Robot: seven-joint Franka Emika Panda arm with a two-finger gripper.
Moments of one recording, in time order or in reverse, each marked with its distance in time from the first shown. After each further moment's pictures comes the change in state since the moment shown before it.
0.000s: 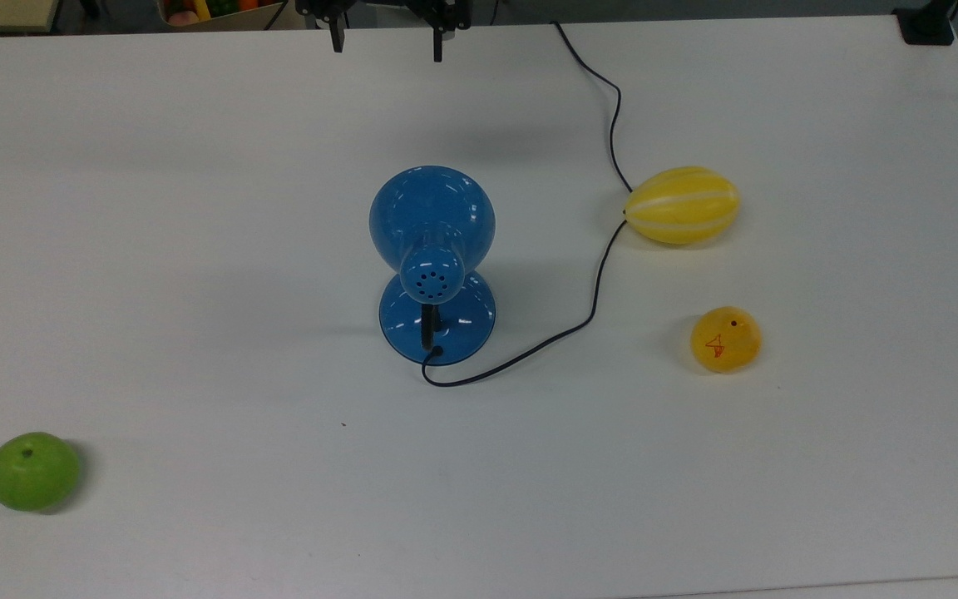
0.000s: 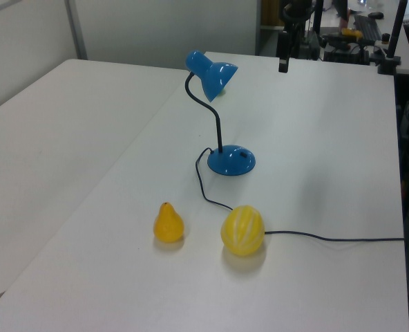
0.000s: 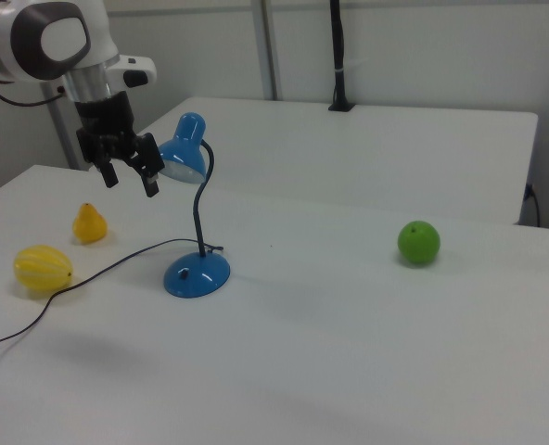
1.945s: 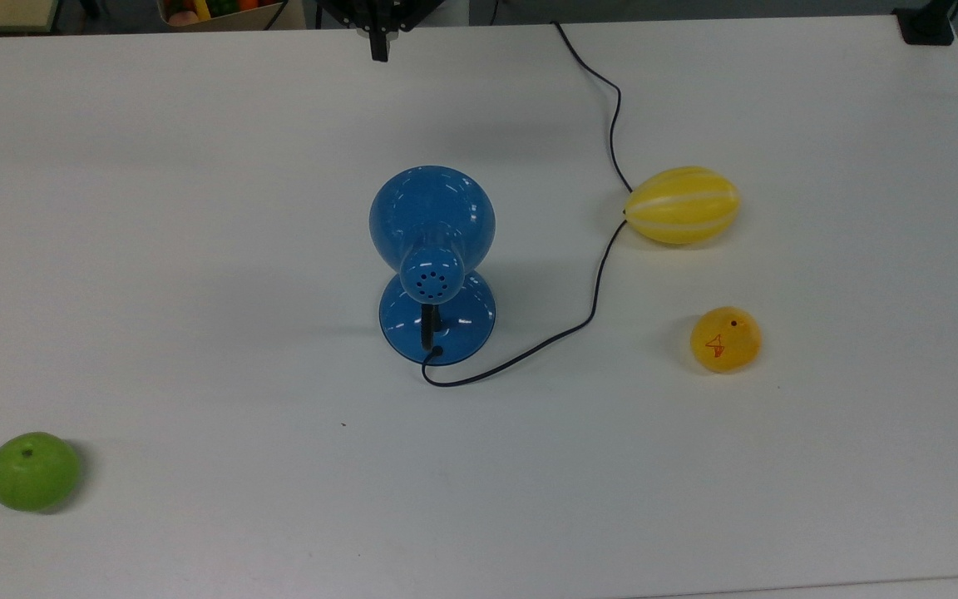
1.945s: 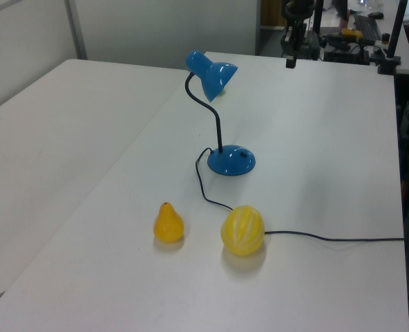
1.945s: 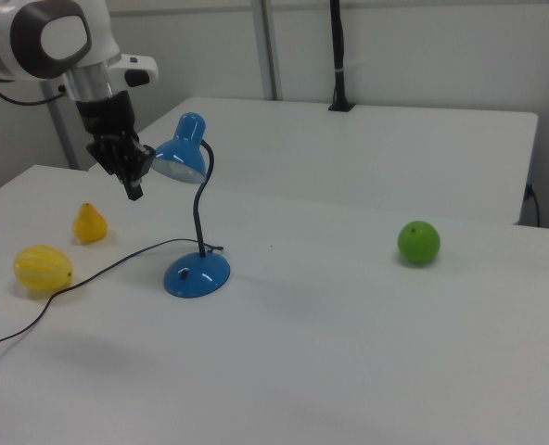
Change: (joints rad) arm -0.007 -0.009 -0.005 -0.004 0.000 -0.010 0.000
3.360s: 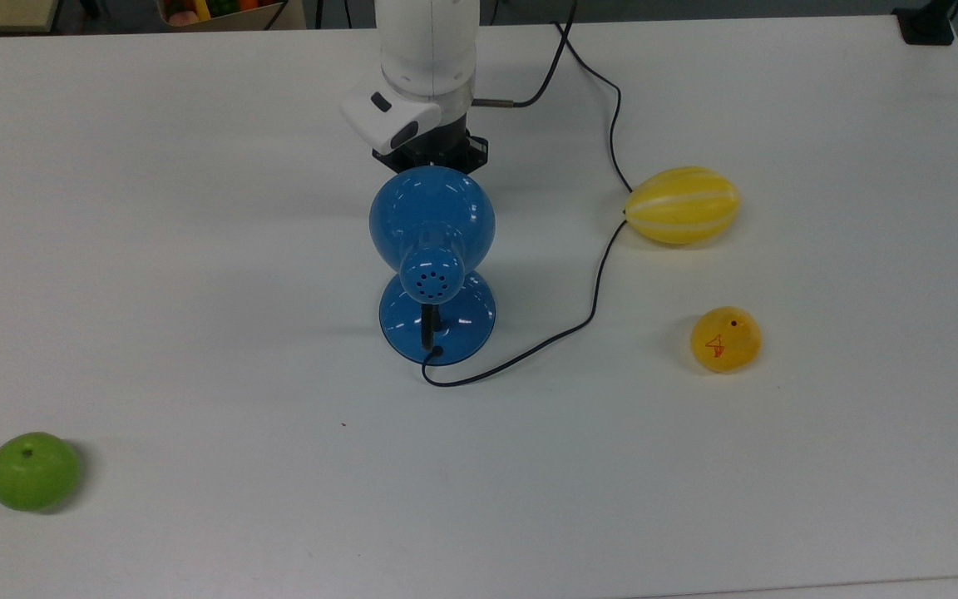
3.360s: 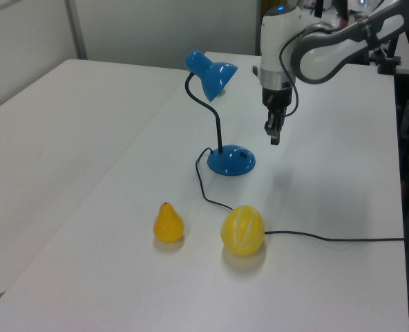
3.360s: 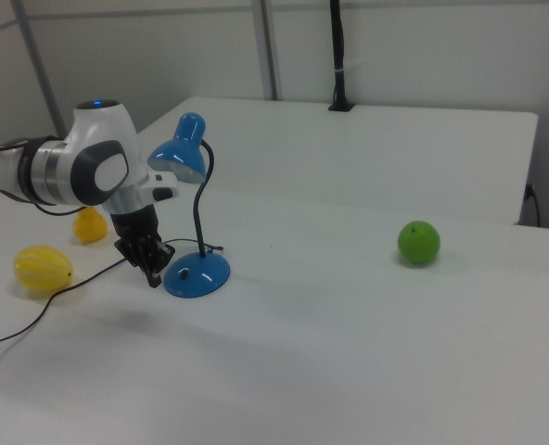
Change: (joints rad) arm 0.051 0.175 0.015 -0.310 -0.018 0.448 0.041
